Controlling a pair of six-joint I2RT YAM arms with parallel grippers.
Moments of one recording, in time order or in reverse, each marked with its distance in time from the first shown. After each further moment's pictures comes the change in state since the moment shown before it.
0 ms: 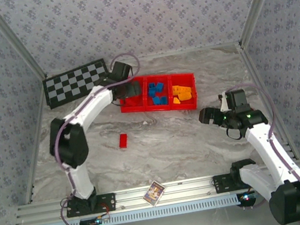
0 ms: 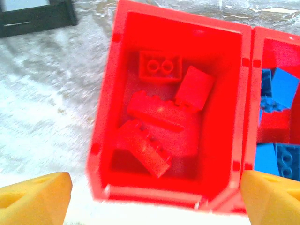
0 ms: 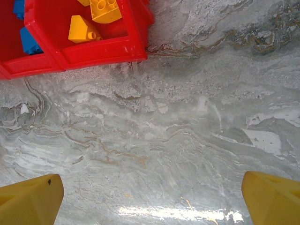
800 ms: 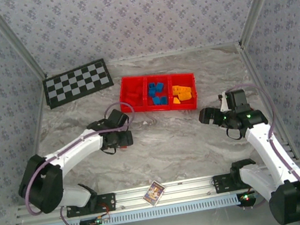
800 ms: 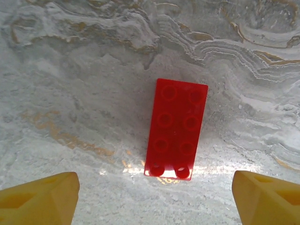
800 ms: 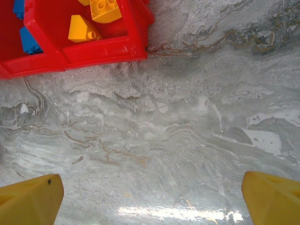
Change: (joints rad) left arm -0.129 -0.430 -0.729 -0.018 0.027 -0.142; right arm 0.000 0.000 -0.001 0.000 0.000 0.000
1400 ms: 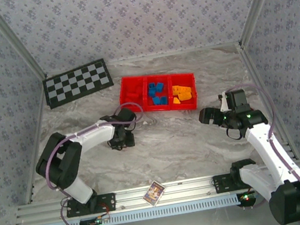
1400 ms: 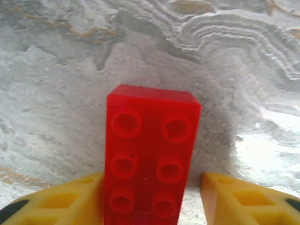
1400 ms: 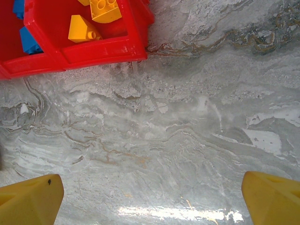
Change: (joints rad) left arm 0.002 0.238 0.080 0.019 0.060 0.019; right arm 0.000 0.000 0.000 0.000 0.000 0.000
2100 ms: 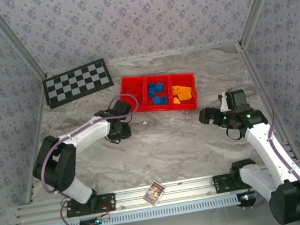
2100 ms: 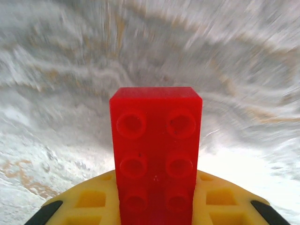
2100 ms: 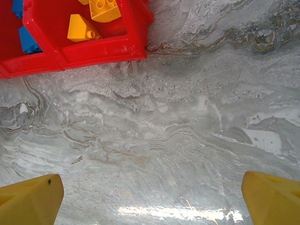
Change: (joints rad) left arm 0.045 -0.049 0.093 -0.009 -0.043 -0.017; right arm 0.000 0.004 -0.002 0.002 0.000 0.000
